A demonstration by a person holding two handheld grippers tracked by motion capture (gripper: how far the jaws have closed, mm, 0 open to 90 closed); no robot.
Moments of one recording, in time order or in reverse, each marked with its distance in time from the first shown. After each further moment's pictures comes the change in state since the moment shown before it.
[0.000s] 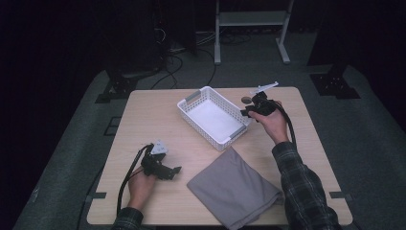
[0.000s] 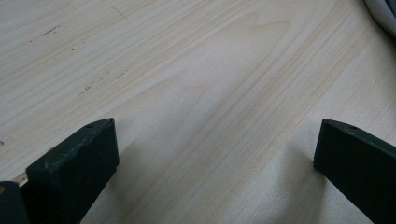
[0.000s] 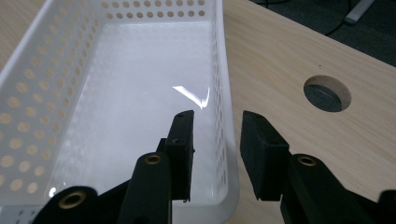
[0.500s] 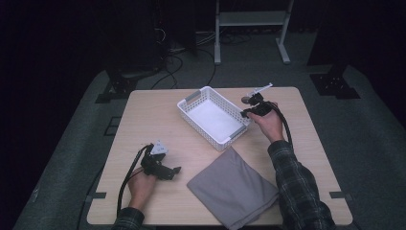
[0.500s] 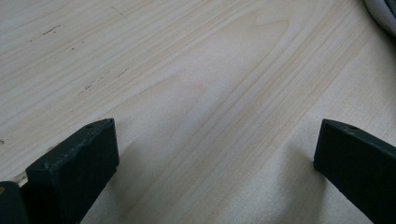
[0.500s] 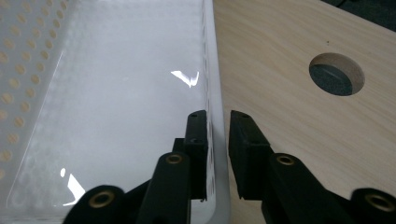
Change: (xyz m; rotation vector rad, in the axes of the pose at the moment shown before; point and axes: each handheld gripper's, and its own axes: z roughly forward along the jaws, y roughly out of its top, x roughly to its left) left arm 0.000 0.000 0.000 -0.001 -0.001 0.002; right arm -0.008 -0.004 0.026 0.075 -0.013 0.020
